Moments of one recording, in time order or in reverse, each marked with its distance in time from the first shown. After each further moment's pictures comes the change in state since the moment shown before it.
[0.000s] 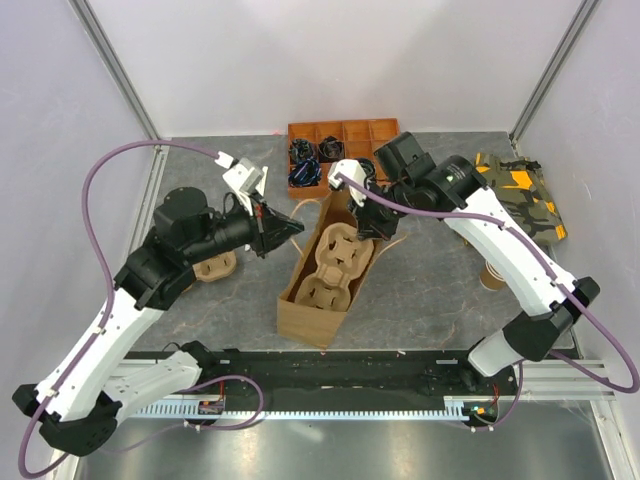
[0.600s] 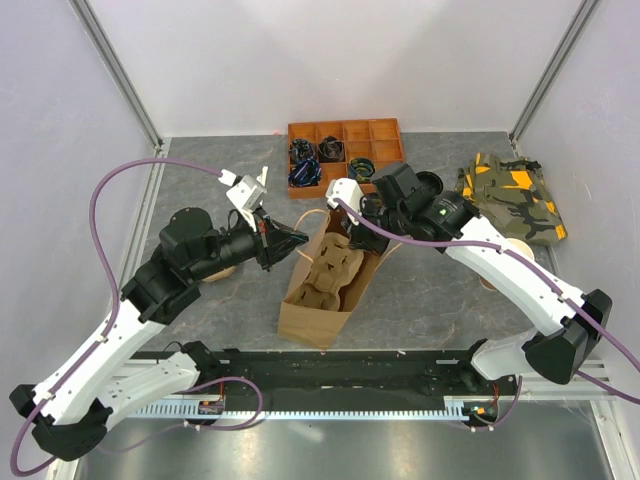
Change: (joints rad) left arm -0.116 -0.078 -0.161 0.134 -0.093 -0.018; right arm 0.058 -0.167 -0.394 0.369 0.060 0.060
